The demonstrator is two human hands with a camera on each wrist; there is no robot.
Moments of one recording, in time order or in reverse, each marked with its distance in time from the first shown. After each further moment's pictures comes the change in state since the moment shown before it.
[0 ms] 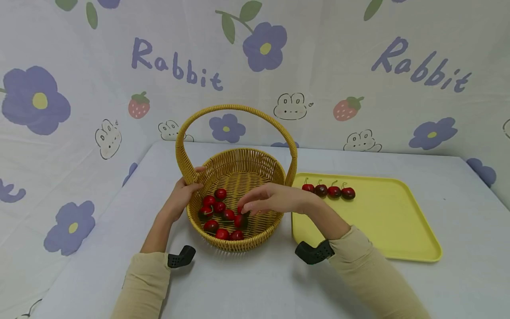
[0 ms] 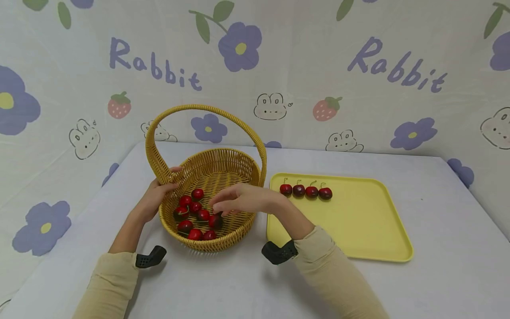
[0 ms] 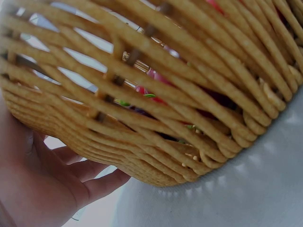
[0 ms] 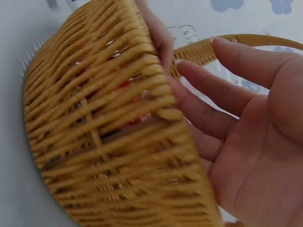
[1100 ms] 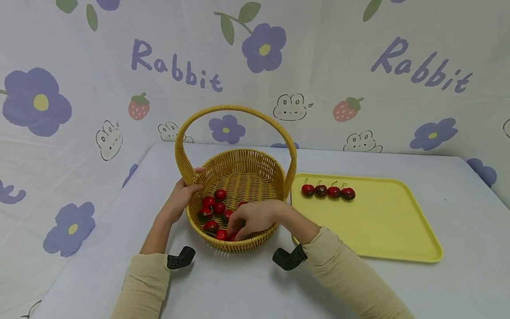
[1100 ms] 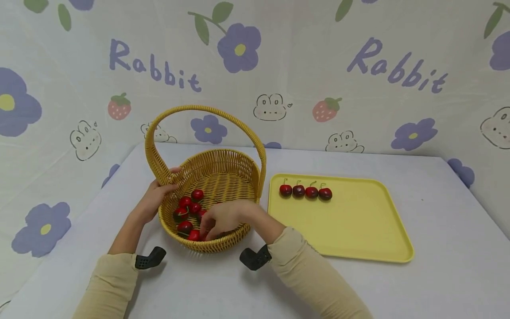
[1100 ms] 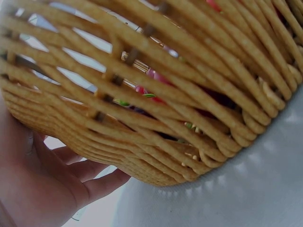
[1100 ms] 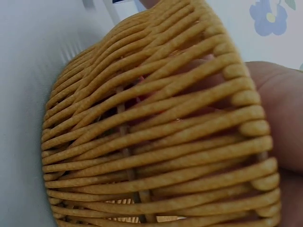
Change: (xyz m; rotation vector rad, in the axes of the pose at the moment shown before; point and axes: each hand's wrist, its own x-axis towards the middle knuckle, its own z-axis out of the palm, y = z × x) left_hand 0.003 0.000 0.001 0.001 0.014 -0.016; right_hand 0.040 -0.009 0.031 -0.493 -0.212 0.154
